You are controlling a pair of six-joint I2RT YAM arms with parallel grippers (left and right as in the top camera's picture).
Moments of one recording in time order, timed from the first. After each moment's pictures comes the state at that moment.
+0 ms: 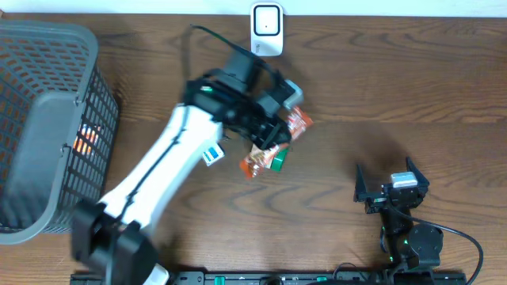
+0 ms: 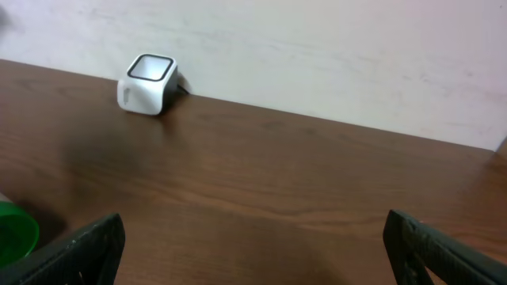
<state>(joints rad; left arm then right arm) -0.55 1.72 1.53 -0.97 0.55 0.22 0.05 0.01 0.01 -0.07 -0.05 -0.13</state>
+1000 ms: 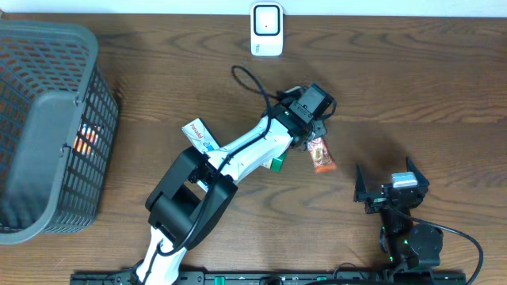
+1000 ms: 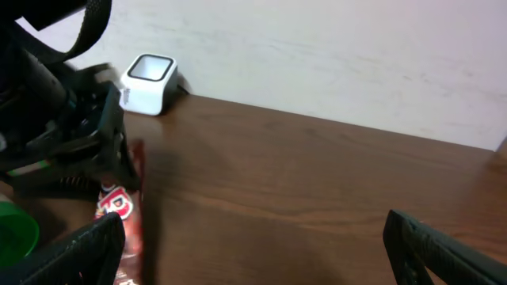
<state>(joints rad) -0.77 2.09 1.53 -0.47 0.00 -1.15 0.05 0.01 0.01 -0.07 -0.05 -0.13</state>
